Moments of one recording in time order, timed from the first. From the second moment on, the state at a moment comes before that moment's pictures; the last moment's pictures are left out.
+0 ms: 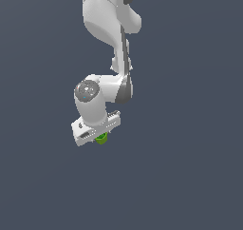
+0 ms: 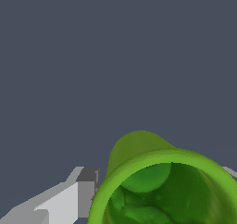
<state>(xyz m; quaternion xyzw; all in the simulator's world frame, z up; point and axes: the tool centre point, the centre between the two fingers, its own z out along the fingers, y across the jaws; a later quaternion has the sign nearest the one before) 0.050 -0.095 0.087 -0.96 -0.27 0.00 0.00</state>
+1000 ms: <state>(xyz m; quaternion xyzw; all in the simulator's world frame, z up) 0.115 -0.163 0.106 -0.96 -0.27 0.00 0.00</state>
